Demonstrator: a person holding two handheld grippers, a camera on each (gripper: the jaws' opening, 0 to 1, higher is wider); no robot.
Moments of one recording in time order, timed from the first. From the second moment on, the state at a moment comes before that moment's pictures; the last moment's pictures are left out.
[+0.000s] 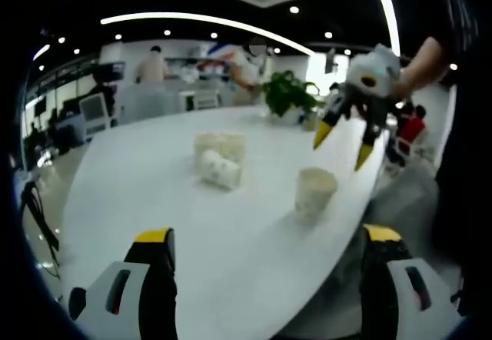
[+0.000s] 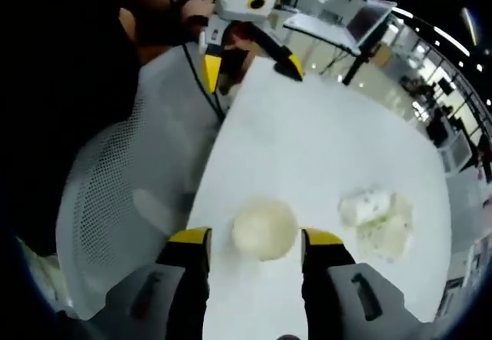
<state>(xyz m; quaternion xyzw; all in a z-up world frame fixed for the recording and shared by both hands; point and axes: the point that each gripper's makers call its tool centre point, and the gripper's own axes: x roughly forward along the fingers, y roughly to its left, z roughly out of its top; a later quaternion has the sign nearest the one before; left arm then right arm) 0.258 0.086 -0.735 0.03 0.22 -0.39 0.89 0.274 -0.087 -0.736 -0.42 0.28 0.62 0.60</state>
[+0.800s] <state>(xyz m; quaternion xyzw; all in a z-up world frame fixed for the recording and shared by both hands) 0.260 0.088 -0.736 0.03 0.22 -0.39 0.89 0.362 -0.129 -0.694 -0.46 0.26 0.55 0.65</state>
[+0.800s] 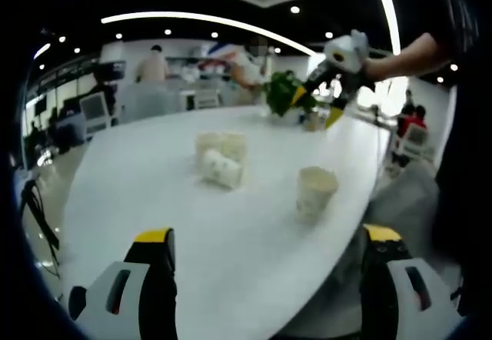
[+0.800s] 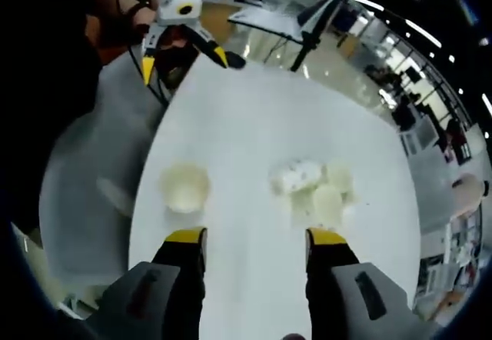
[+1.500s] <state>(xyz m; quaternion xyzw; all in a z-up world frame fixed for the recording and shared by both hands) 0.257 0.091 -0.738 0.02 0.22 -0.38 0.90 0.397 -0.127 -0.683 -0.50 0.23 0.54 0.64</state>
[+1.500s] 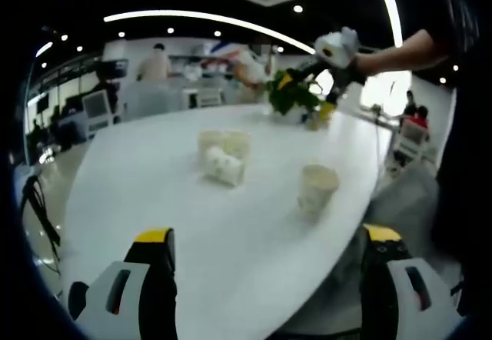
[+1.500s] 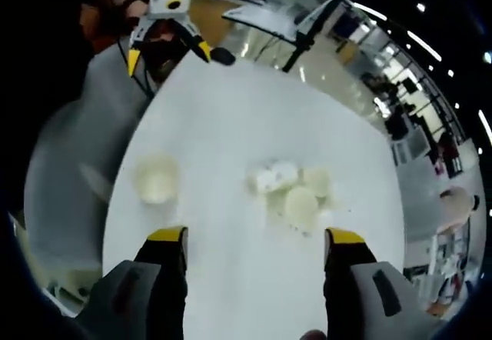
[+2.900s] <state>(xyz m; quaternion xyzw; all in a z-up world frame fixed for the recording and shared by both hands) 0.258 0.104 -0.741 0.02 0.23 -0.37 0.90 0.456 -0.105 -0.717 -0.53 0.22 0.56 0.60</state>
